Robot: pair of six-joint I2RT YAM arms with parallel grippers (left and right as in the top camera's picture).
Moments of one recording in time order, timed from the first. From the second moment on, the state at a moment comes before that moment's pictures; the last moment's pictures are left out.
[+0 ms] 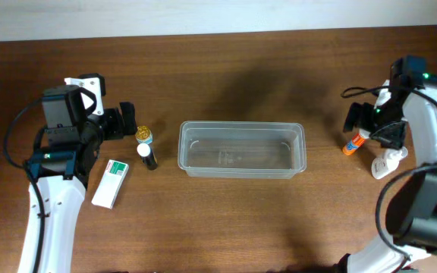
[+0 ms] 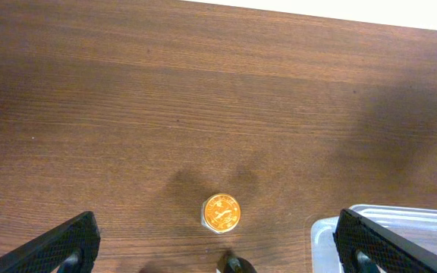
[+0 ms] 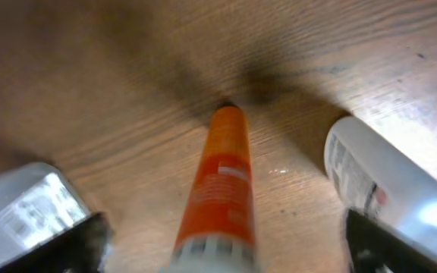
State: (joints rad) left arm 0.07 1.30 1.11 -0.54 0.12 -0.06; right arm -0.30 1.87 1.53 -1.19 -0.08 0.16
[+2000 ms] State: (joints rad) left arm 0.07 1.30 1.11 -0.51 0.12 -0.06; right arm 0.18 1.82 1.61 -1.34 -0.12 0.00
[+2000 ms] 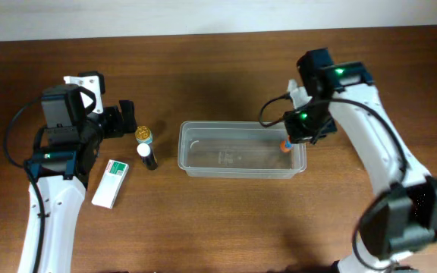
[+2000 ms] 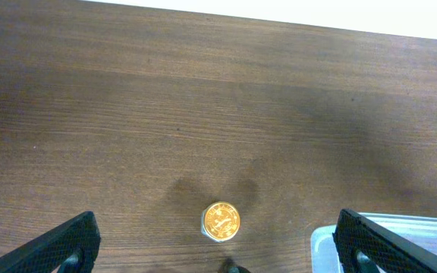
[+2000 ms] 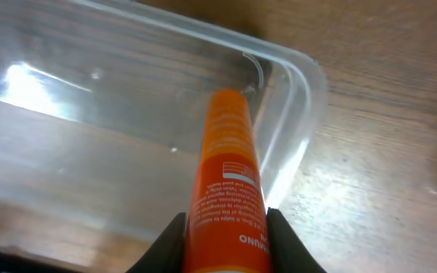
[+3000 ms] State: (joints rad) left arm 0.07 1.30 1.11 -0.50 0.12 -0.06; right arm 0.18 1.85 1.81 -1.44 -0.03 0.03
